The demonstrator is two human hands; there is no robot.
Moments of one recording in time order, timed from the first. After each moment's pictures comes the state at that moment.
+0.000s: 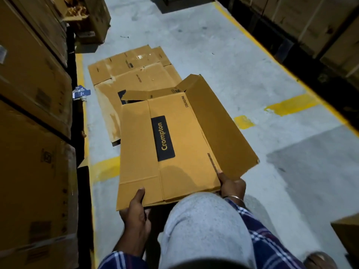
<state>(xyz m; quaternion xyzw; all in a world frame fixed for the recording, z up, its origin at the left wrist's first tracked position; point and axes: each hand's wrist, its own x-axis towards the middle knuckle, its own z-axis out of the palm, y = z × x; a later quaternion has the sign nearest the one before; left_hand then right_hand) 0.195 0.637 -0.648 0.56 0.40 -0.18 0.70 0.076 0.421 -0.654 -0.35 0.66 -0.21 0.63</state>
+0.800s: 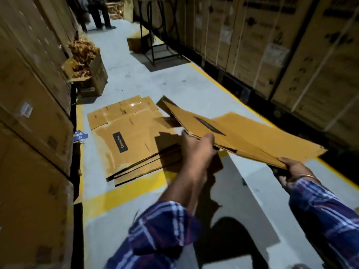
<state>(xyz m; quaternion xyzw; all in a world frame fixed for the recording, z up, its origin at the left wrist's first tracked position) 0.113 0.450 -0.376 0.64 -0.07 -0.34 0.69 -0.086 0.260 -0.477 -0.21 0.52 -0.39 0.73</state>
